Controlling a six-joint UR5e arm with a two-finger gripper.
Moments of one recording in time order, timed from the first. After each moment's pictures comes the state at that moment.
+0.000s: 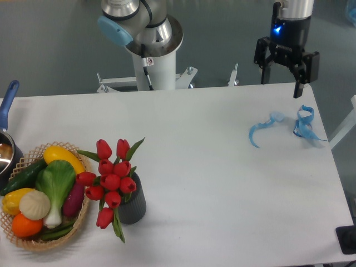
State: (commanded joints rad) arm 2.96 -1.57 -1.71 -1.11 1.20 1.82
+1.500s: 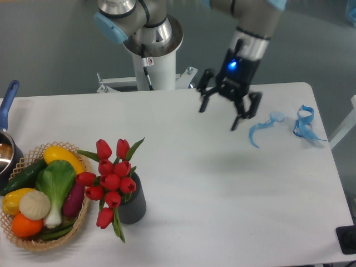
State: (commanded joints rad) arm 2.74 -1.63 -1.89 -1.06 0.79 1.47
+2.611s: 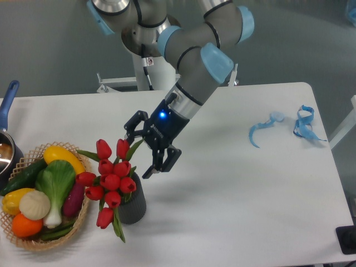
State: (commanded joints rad) arm 2.51 -1.83 -1.85 -0.80 0.65 1.29
